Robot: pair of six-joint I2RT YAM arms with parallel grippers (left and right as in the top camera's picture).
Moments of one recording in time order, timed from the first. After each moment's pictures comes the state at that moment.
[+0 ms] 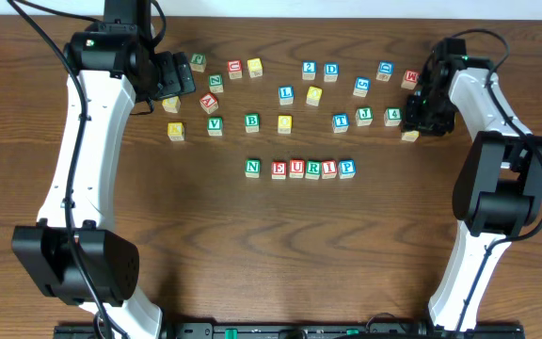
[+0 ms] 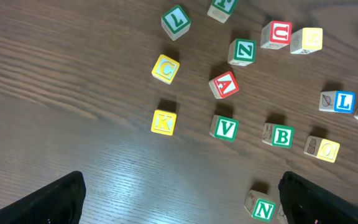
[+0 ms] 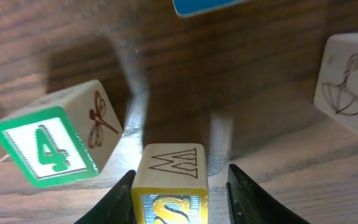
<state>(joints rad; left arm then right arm) -0.06 1.82 1.85 -1.16 -0.04 -0.31 -0.08 2.26 1.77 -1.01 -0.06 0.13</state>
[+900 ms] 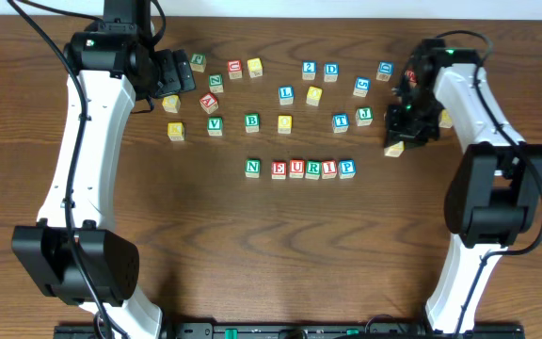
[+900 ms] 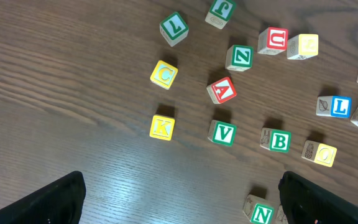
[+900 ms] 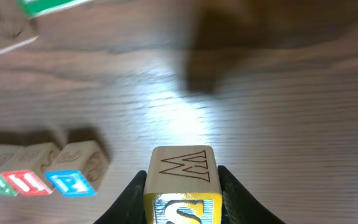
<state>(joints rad) -0.06 1.82 1.85 -1.15 -0.04 -0.31 0.03 2.17 1.79 -1.28 -0.14 0.12</state>
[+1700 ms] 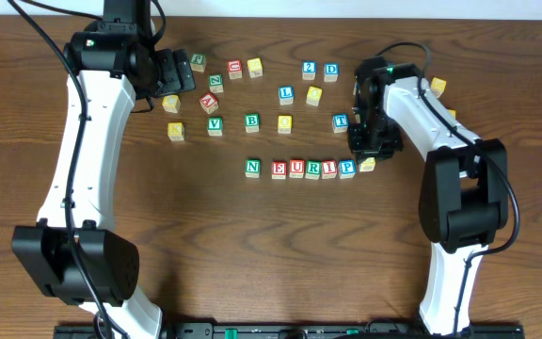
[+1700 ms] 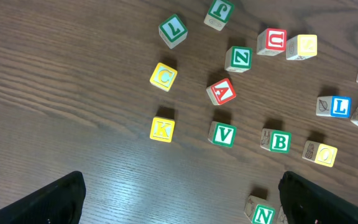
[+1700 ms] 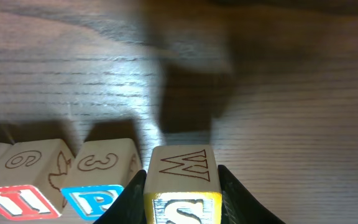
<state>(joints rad) -0.06 1.82 1.85 -1.14 -0.04 -0.30 0.23 2.17 1.67 -1.20 -0.02 0.18</state>
